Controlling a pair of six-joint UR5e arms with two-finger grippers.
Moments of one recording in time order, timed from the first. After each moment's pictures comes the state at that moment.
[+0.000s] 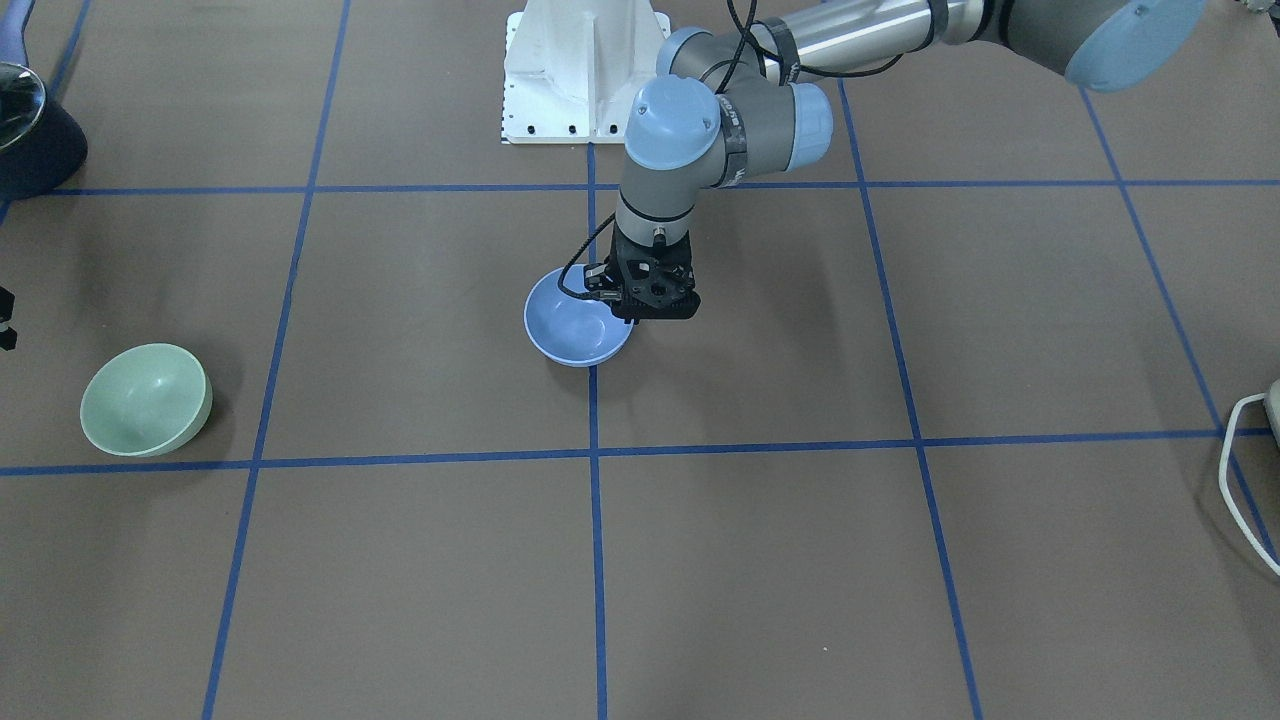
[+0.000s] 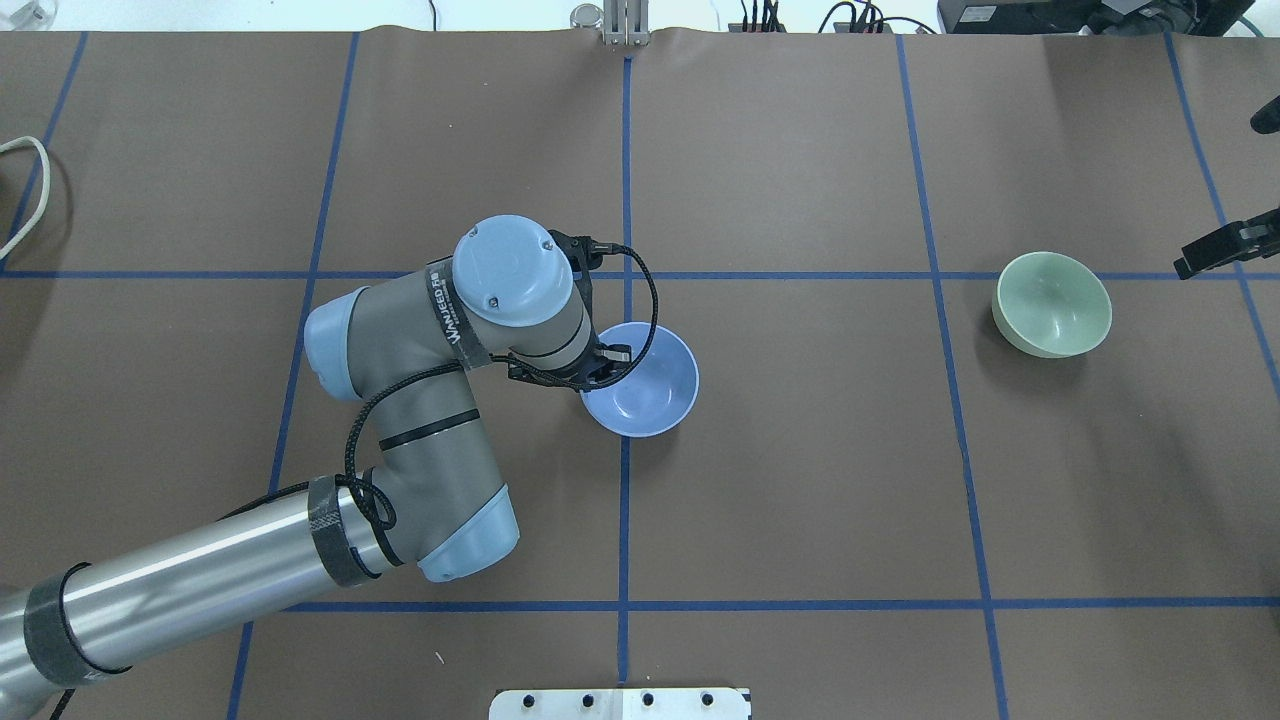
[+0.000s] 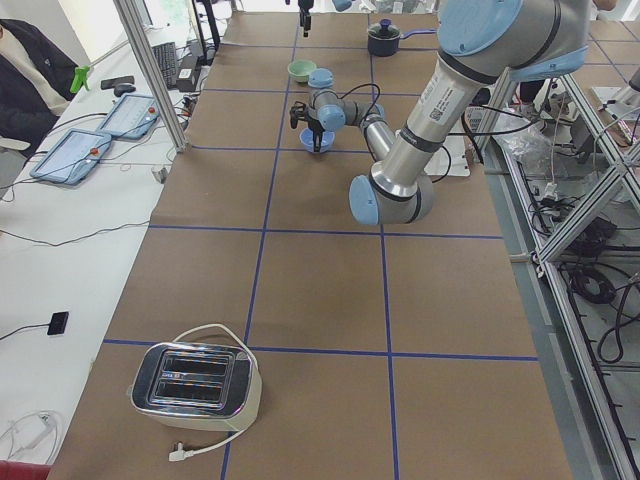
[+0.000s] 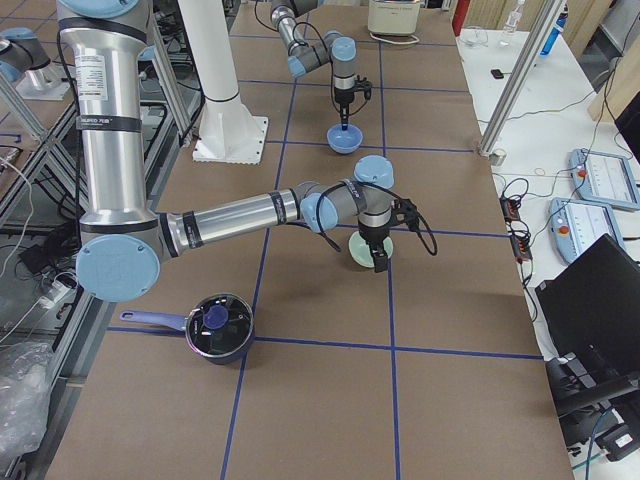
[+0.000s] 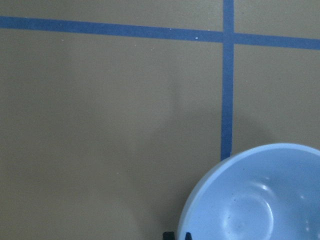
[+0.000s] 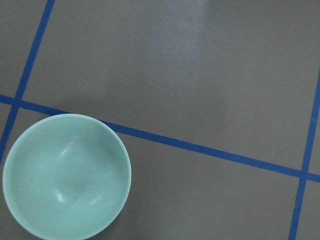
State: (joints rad) left arm -0.50 -2.34 -1.52 -1.72 -1.87 -1.26; right arm 1.22 -1.55 1.80 -1.38 2.19 0.31
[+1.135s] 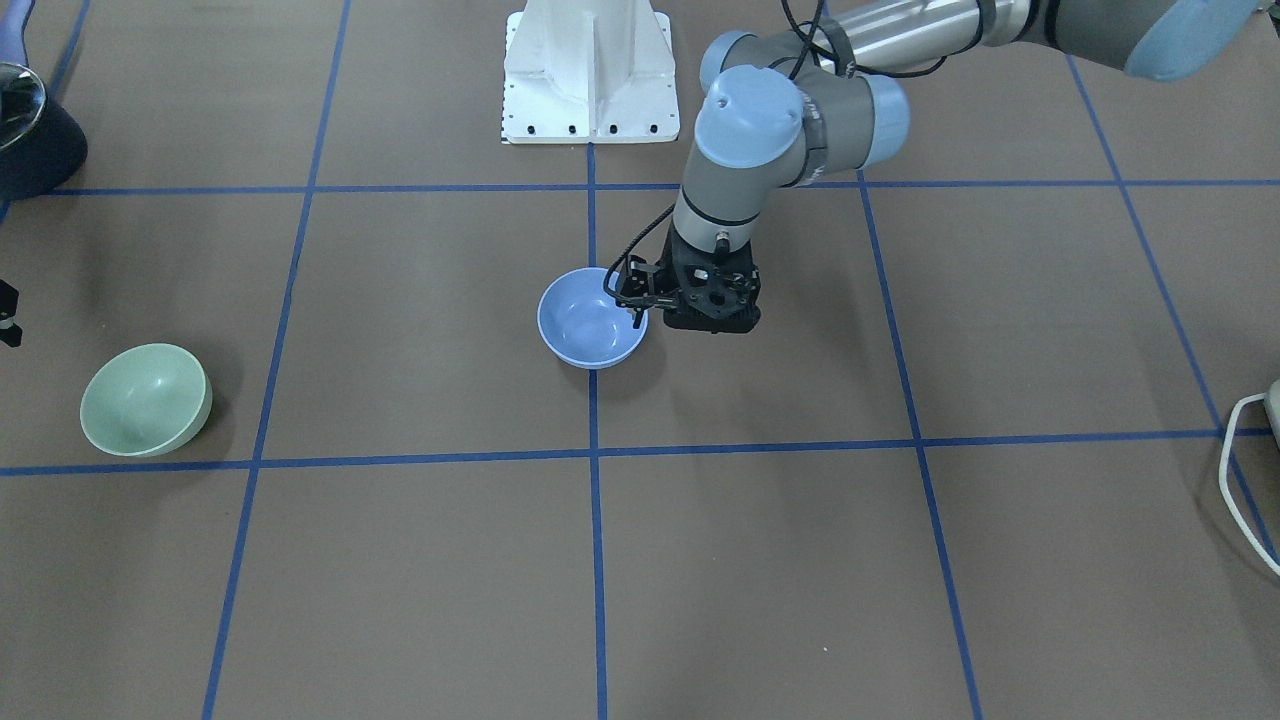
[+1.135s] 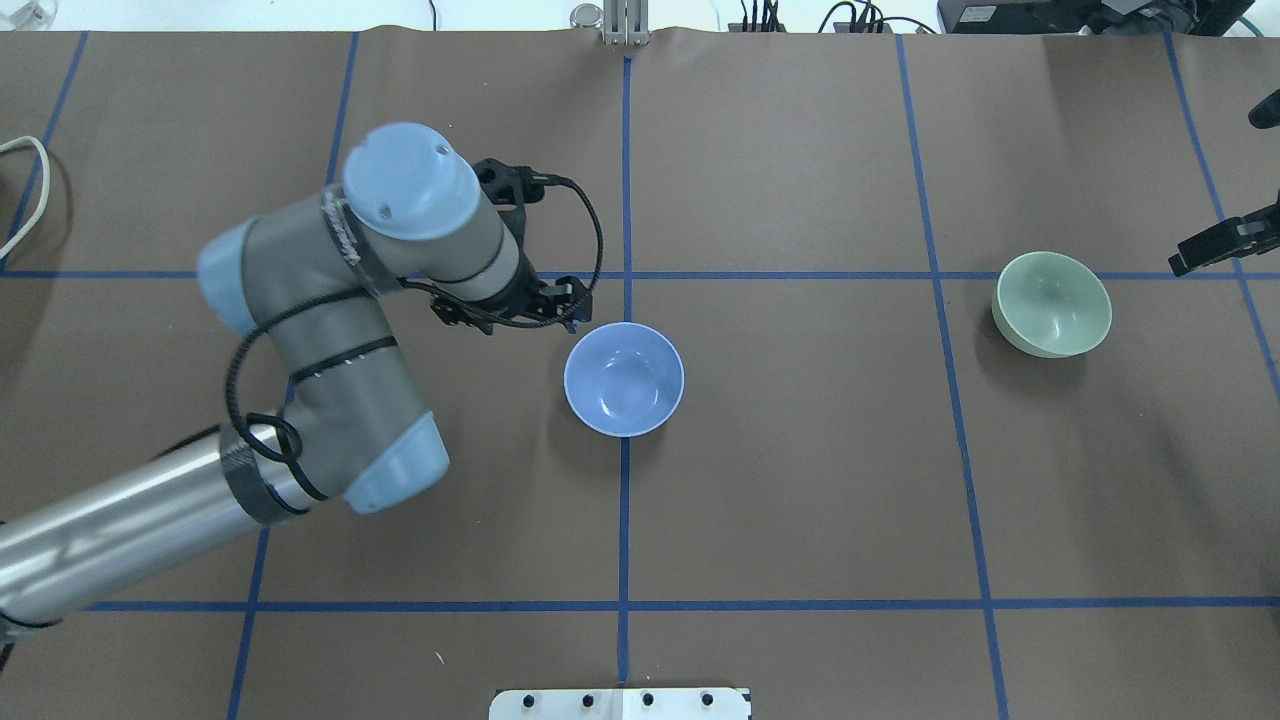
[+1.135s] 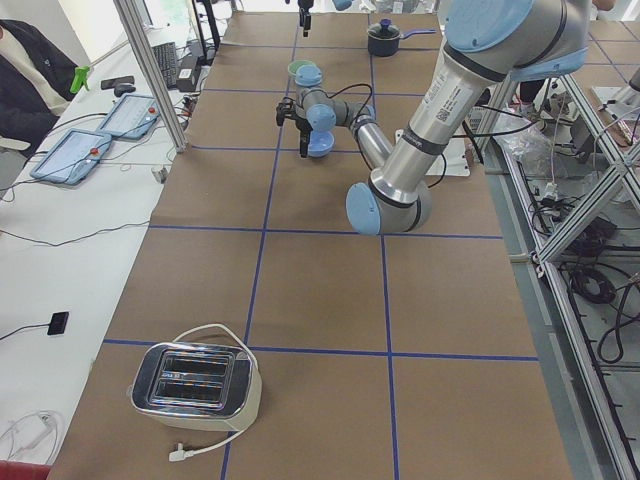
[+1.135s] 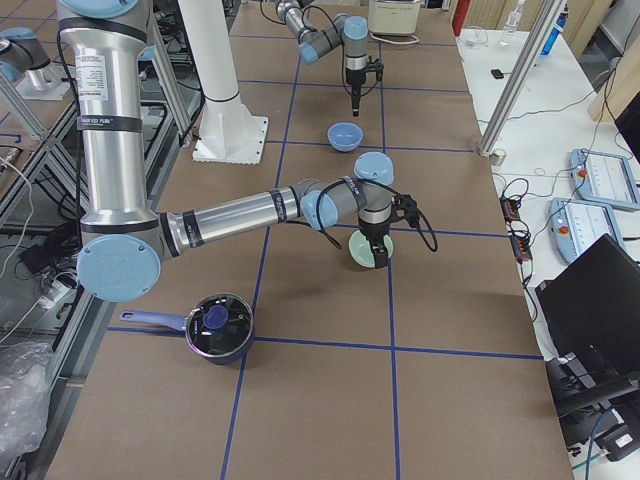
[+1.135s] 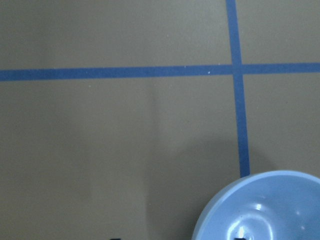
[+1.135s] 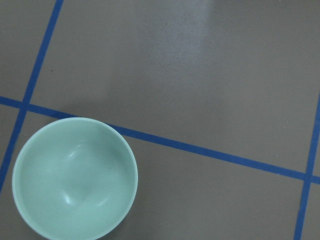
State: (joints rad) left arm -0.67 -2.25 -1.64 -1.69 -2.01 -1.10; right arm 1.22 -1.55 1.81 -1.37 2.20 0.31
